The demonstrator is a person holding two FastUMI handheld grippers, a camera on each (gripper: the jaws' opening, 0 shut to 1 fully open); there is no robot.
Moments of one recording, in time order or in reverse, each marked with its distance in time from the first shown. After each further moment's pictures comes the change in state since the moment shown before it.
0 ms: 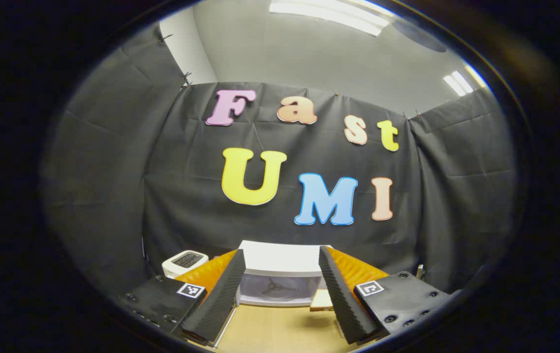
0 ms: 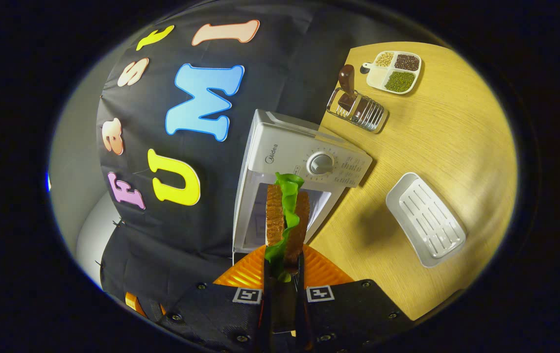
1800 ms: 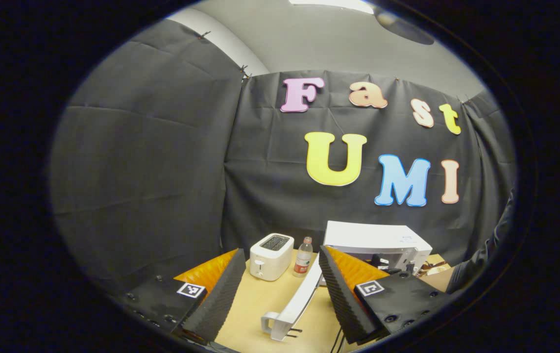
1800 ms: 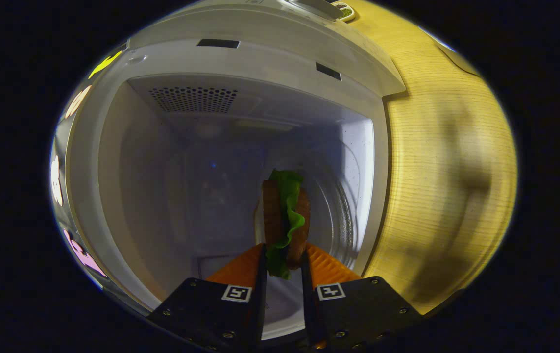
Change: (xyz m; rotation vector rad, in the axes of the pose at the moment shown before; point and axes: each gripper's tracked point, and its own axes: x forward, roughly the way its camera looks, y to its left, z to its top) left arm -0.072 0.171 -0.028 0.023 0.099 0.372; right arm 0.282 -0.021 -0.043 0.312 -0.321 -0.208
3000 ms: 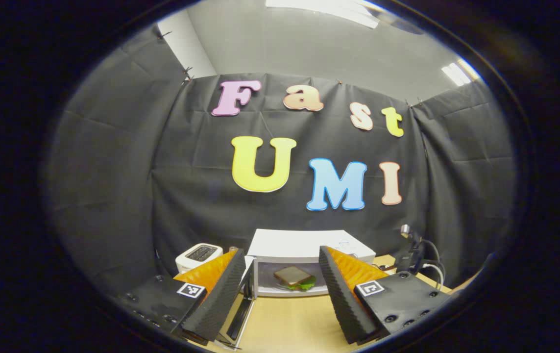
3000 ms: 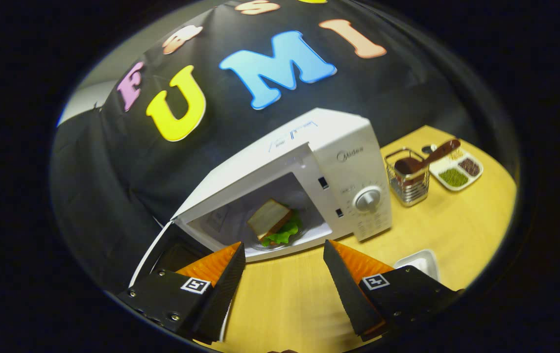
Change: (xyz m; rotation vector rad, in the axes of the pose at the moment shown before) left arm 0.022 -0.157 -0.007 0.026 -0.057 -0.380; right arm -0.234 0.008 0.115 -1.126 0.039 0.165
